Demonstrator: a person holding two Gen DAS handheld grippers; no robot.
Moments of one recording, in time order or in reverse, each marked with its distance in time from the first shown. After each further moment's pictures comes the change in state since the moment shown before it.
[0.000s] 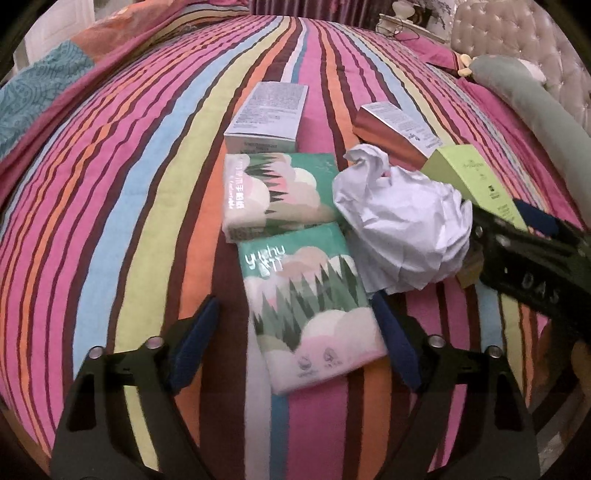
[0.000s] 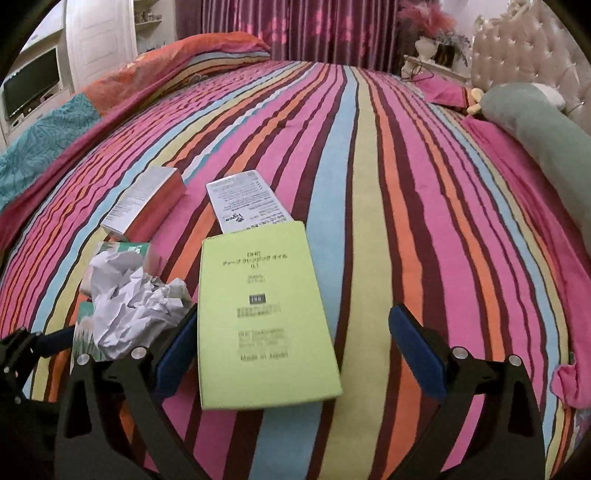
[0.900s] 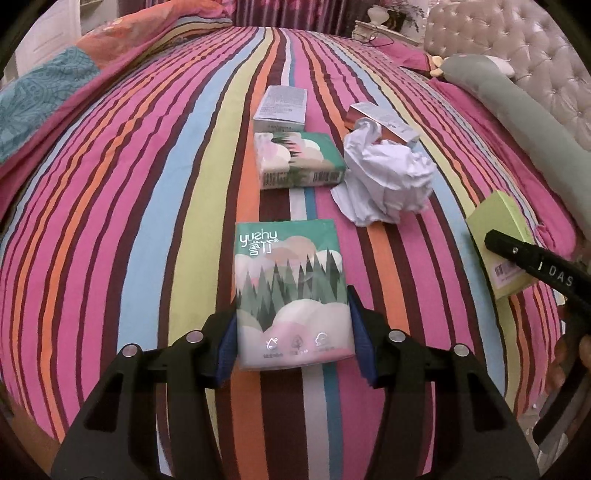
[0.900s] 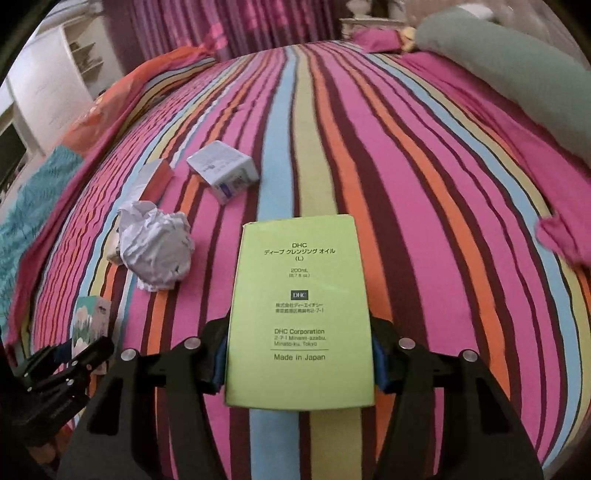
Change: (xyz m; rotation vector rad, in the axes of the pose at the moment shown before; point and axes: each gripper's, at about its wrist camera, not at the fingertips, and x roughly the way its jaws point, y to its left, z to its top) left arm -0.050 0.036 -0.048 0.053 -0.038 -0.089; right arm -0.065 -0.031 -0.075 0.330 0.059 0.012
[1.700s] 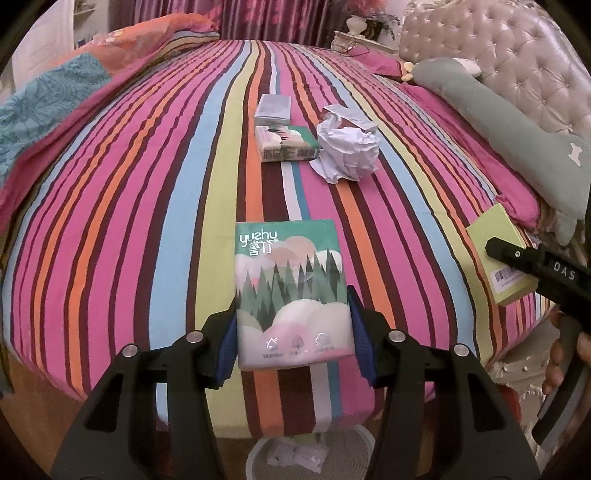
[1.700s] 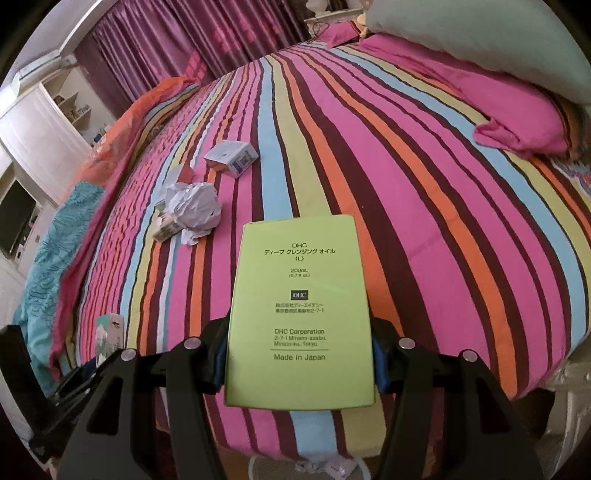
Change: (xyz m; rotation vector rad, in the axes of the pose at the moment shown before) left arm -0.072 0.007 -0.065 0.044 -0.049 -0.059; right arm -0.065 -0.010 -0.067 0.176 -0.025 0.090
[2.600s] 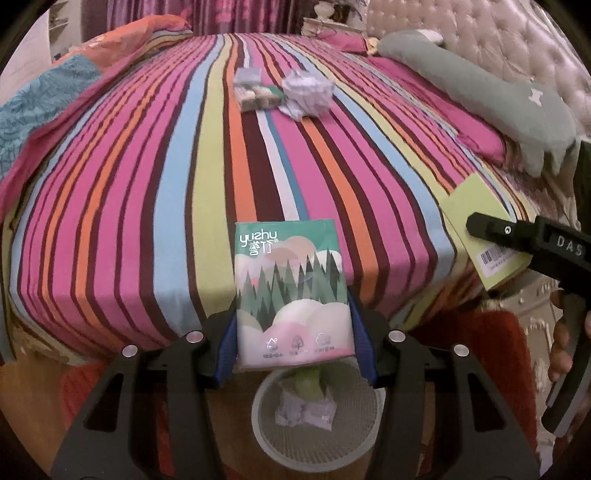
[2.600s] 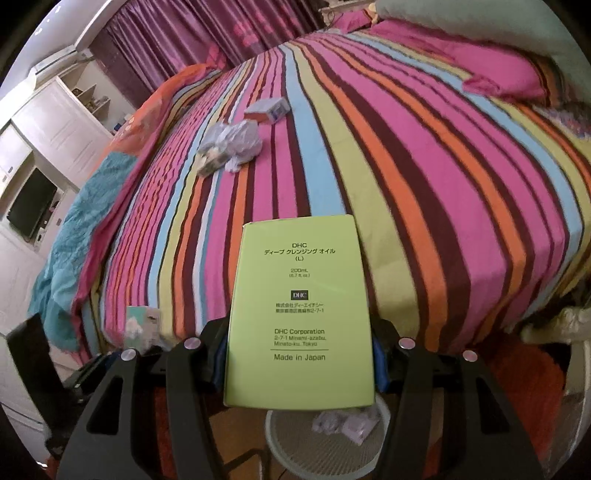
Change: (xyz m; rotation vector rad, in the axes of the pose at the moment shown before) left arm -0.045 -0.012 -0.096 0.108 0.058 -0.043; right arm -0.041 0.010 -0.097 0.001 0.064 0.093
